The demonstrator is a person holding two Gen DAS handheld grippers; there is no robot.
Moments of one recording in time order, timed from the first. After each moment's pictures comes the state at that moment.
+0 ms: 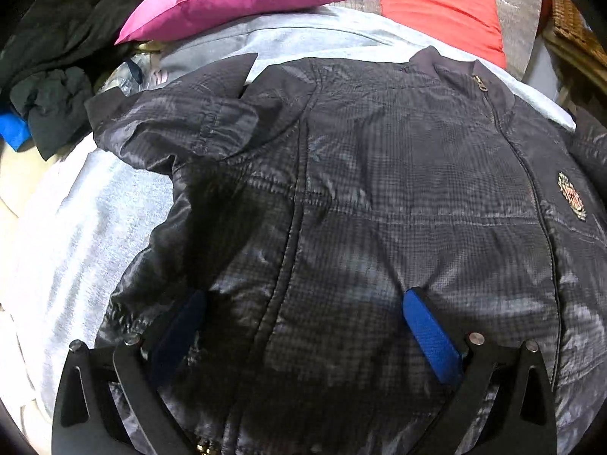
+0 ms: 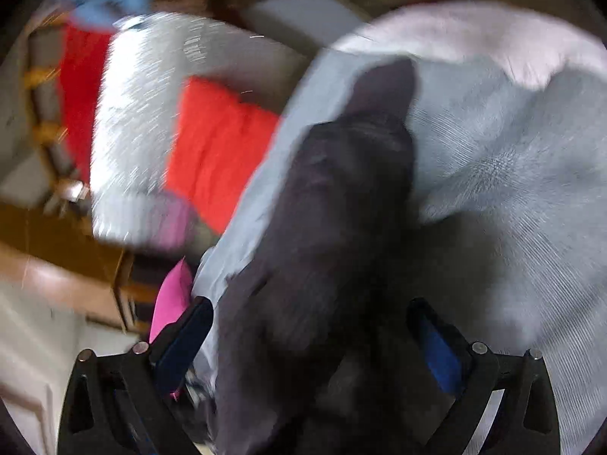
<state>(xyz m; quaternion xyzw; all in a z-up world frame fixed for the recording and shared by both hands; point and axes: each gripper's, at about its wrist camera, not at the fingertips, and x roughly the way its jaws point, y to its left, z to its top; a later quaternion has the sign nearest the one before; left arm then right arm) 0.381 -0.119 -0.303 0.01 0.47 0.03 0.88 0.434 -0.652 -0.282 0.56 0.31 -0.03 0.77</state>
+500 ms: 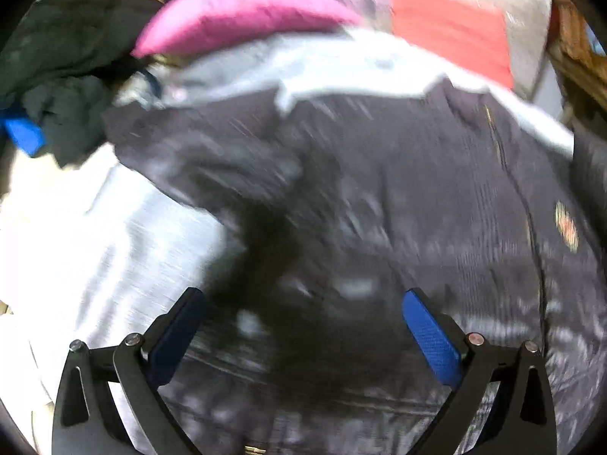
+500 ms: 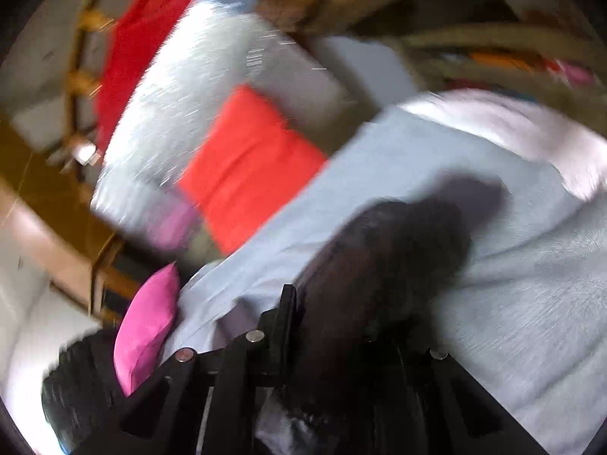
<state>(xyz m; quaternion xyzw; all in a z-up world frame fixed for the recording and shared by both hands) 0.394 -0.096 -0.260 -0.01 0.45 0.05 0.89 0.456 -0.569 -0.188 0.40 0.26 -0.04 0.88</state>
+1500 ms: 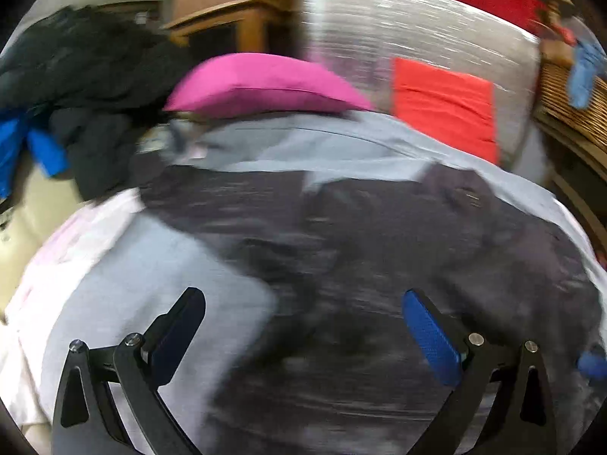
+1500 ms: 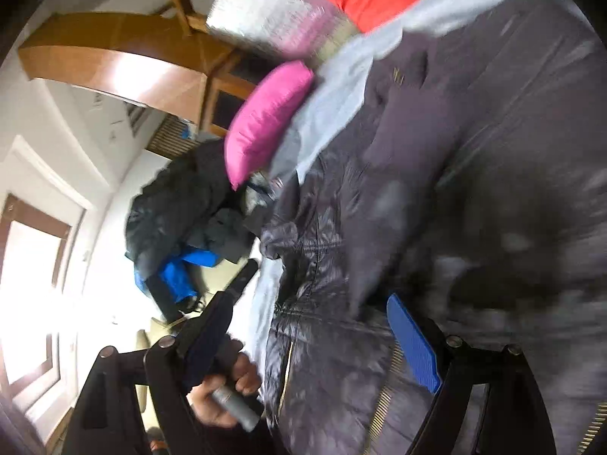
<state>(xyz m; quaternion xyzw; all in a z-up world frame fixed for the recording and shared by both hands) 0.369 -0.071 -0.220 -0.03 0.35 0.00 0.94 0.332 -0.374 -0.253 0.40 0.39 0.28 0.78</state>
